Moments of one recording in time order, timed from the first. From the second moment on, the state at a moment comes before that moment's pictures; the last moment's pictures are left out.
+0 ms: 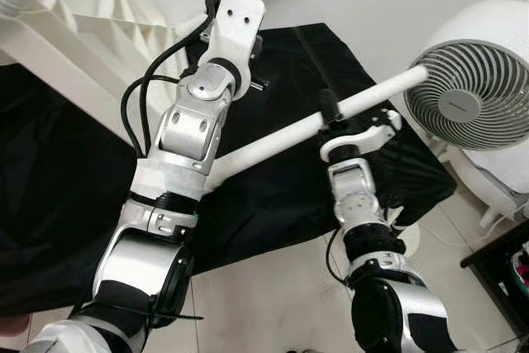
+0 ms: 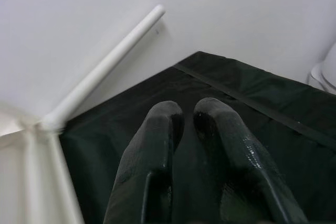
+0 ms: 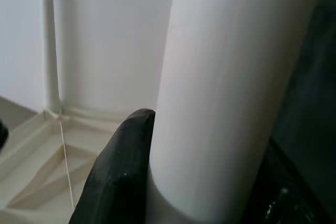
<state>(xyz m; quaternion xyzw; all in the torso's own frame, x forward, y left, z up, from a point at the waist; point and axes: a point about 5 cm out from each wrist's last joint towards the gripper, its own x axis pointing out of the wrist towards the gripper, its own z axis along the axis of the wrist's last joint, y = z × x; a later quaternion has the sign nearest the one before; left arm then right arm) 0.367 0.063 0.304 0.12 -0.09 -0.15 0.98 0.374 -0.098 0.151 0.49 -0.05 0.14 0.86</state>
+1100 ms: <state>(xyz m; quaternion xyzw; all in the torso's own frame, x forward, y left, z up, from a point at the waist) 0.337 0.059 0.249 0.20 -0.04 -0.27 0.94 0.365 -0.085 0.119 0.46 0.03 0.16 0.87</state>
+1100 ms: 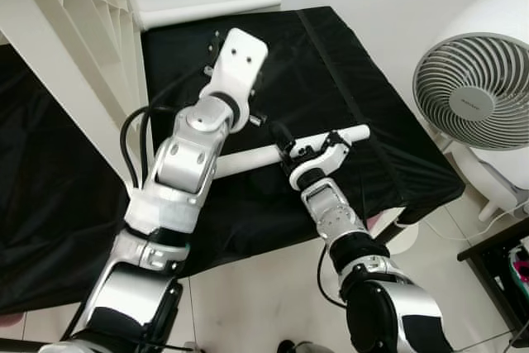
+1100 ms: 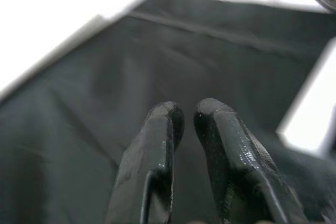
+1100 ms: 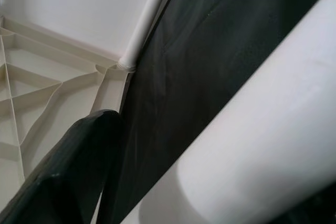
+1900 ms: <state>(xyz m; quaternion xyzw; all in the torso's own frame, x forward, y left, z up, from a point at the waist) 0.322 0.058 0.182 0.39 0.02 -0.41 0.82 0.358 -0.103 0.124 0.46 0.02 0.14 0.87</state>
